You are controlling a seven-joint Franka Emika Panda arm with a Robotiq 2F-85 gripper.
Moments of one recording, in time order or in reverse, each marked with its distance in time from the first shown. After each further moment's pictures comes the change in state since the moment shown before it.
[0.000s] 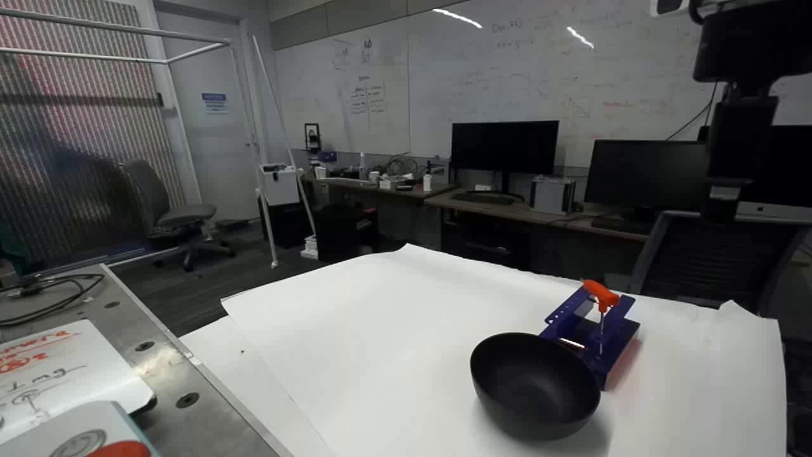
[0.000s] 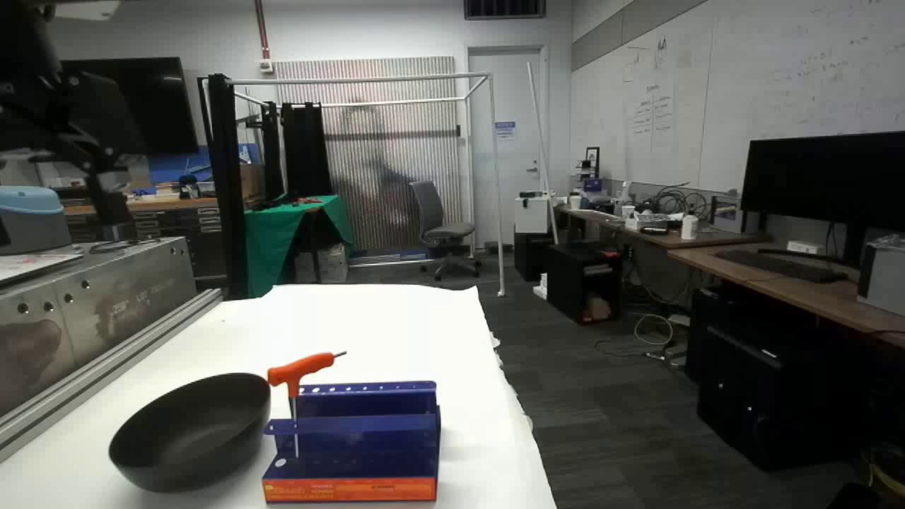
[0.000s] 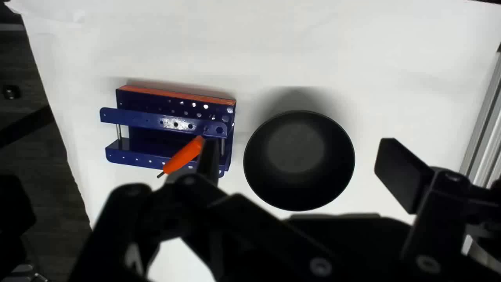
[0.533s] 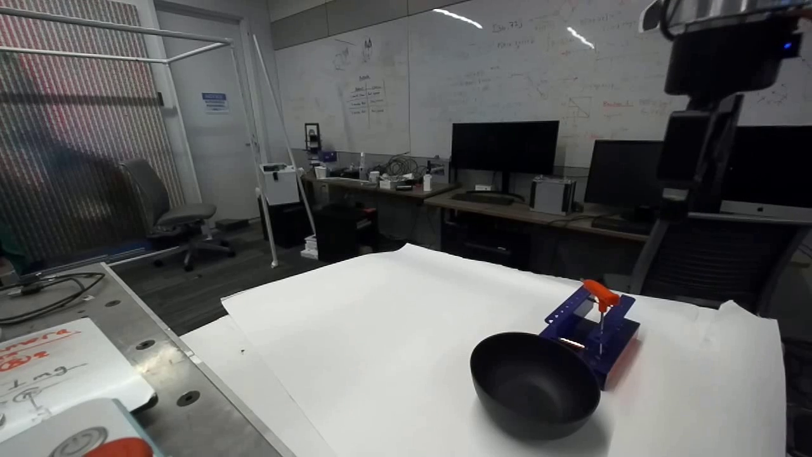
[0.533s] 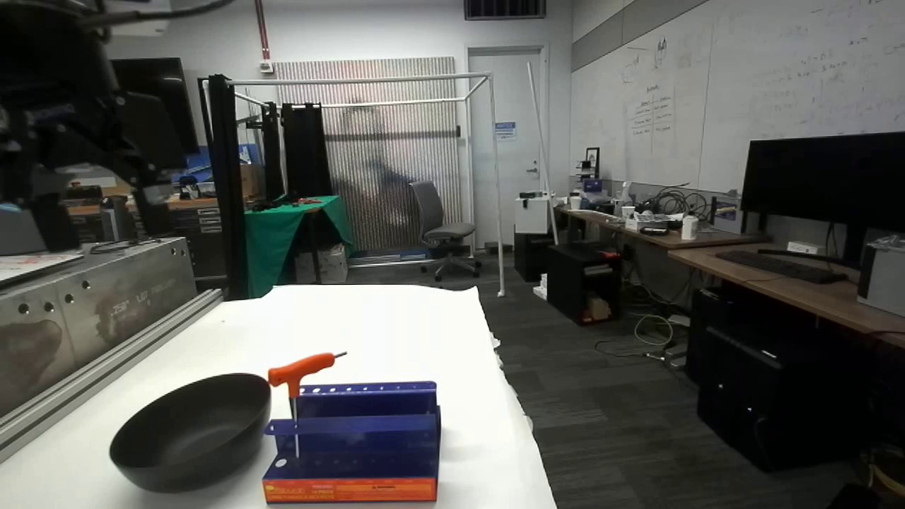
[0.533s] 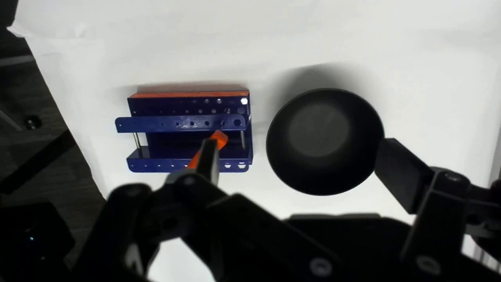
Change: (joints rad) arm -0.046 0.063 -0.016 0.013 -0.009 0.060 0.128
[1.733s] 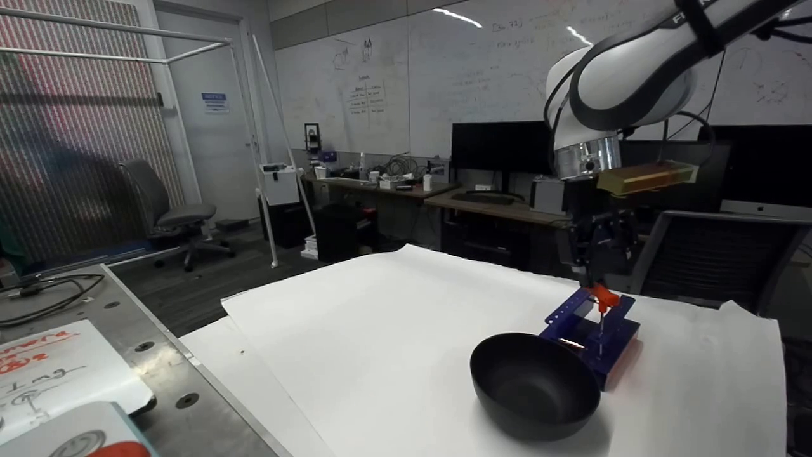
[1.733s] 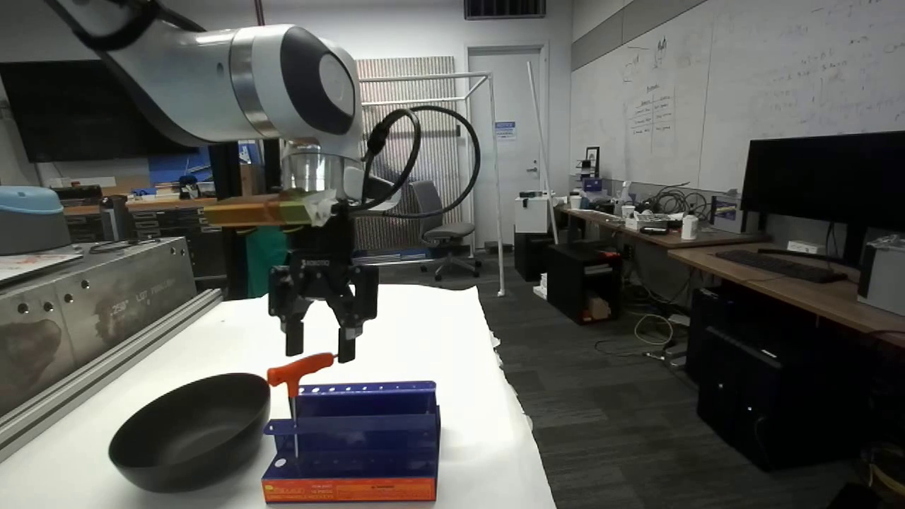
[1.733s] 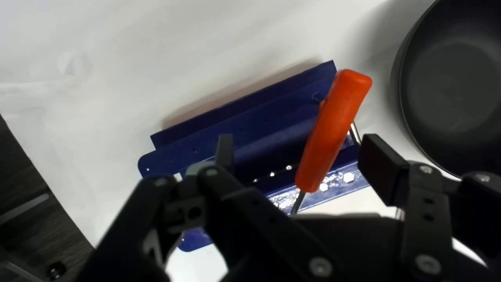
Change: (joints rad) arm -0.090 0.600 -0.216 0.251 0.021 0.064 0.038
